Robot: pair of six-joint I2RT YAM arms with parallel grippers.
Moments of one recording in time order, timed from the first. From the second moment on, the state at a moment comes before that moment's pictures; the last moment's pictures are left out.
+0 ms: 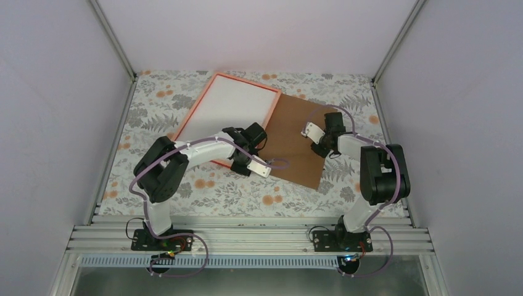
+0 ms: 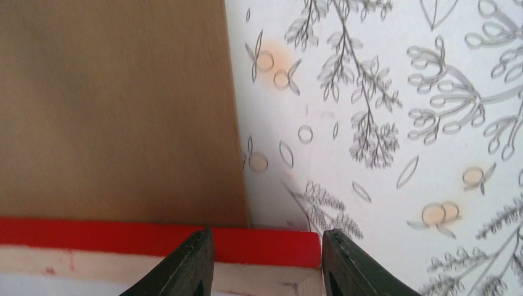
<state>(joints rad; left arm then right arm) -0.82 1.88 1.28 -0.75 0.04 1.14 0.11 1.71 0.86 -0.24 -0.05 -0.86</state>
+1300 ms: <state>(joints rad) -0.64 1.76 1.08 -0.62 0.19 1.19 0.08 1.73 0.88 -0.24 0.00 -0.87</state>
